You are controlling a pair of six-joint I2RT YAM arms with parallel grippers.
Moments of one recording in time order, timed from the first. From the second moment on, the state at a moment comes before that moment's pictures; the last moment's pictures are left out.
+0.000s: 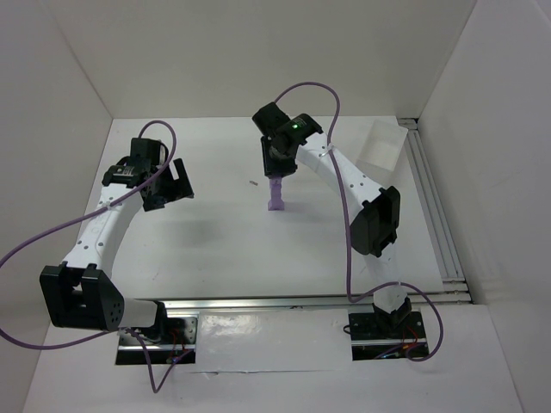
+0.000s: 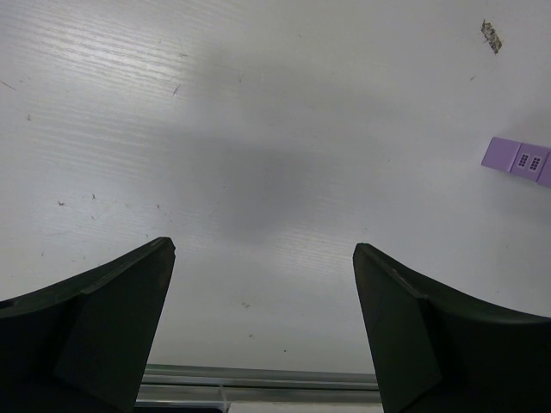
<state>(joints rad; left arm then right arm) -0.04 1.34 1.22 -0.86 -0.01 -0.42 0.68 2.12 2.25 -1.20 0.20 0.51</state>
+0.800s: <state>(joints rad) -0.04 1.34 1.22 -0.86 -0.01 -0.42 0.68 2.13 2.25 -1.20 0.20 0.51</state>
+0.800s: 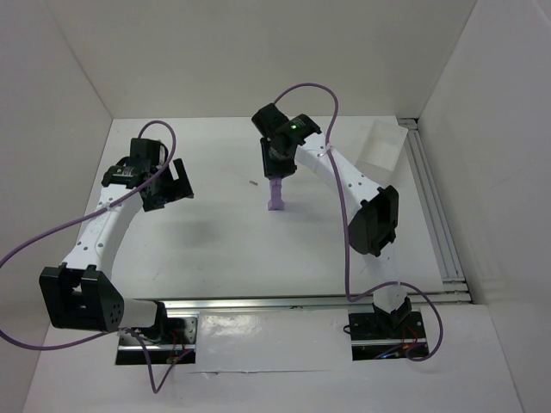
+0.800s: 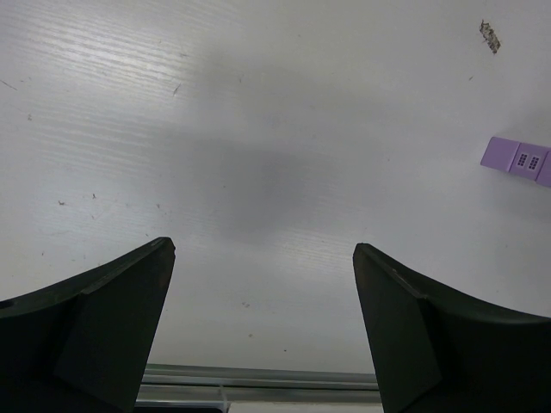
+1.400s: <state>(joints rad) -0.04 1.34 1.22 -0.86 -0.01 -0.42 0.68 2.13 2.25 -1.20 0.20 0.51</state>
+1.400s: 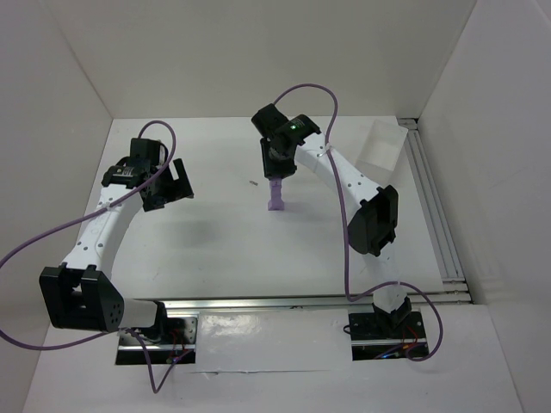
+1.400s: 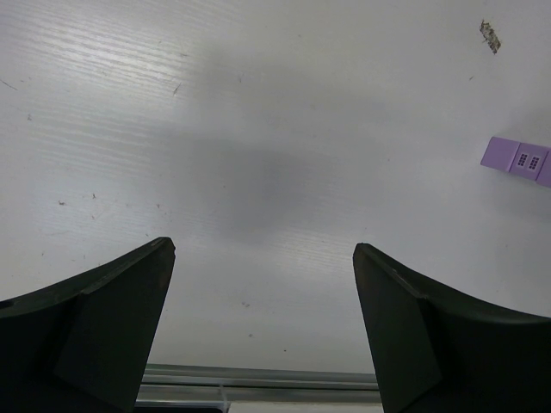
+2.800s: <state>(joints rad) -0.04 1.27 1.20 -0.86 0.03 -0.42 0.41 1.50 1.62 -0.94 0.52 0.64</state>
